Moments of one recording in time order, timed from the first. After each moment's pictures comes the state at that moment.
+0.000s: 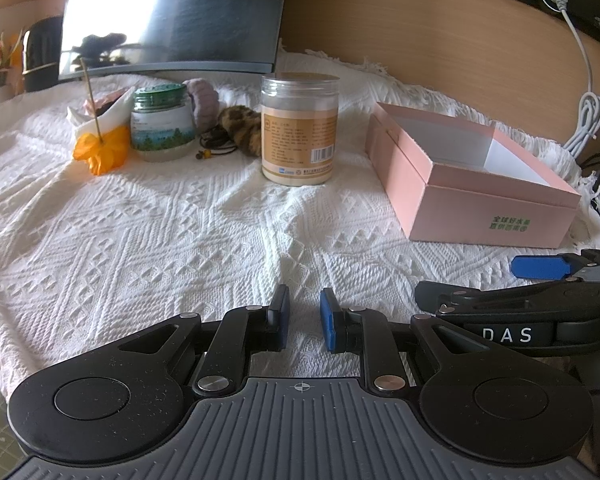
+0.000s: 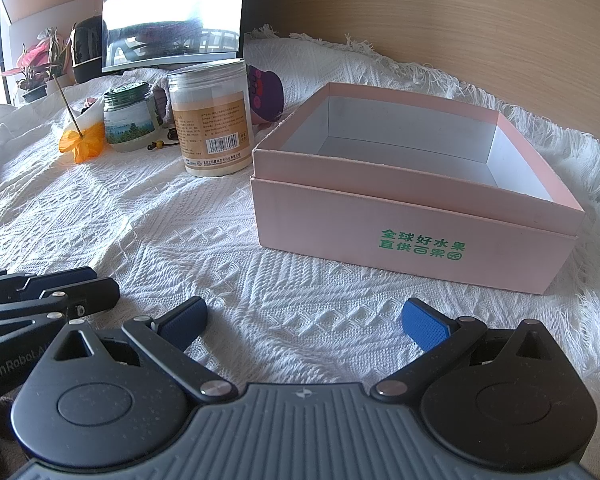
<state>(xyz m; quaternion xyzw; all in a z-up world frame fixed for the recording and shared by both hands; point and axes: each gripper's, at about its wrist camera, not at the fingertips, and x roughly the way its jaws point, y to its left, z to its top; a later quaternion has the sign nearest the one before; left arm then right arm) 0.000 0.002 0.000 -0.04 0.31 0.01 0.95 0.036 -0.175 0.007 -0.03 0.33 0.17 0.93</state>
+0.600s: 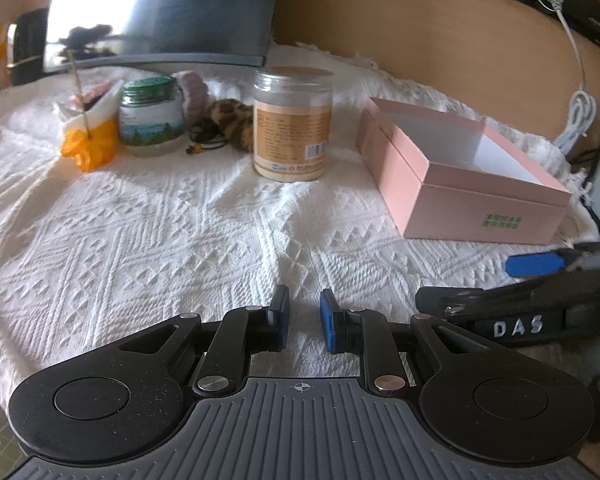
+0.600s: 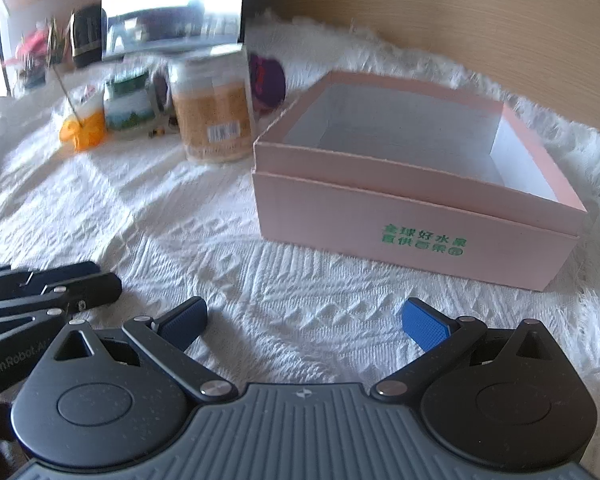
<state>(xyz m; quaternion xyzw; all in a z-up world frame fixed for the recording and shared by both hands) 0.007 0.016 0.006 -0.05 0.33 -0.03 0.94 0.052 -0.172 0.016 -0.05 0.39 0.19 0.90</state>
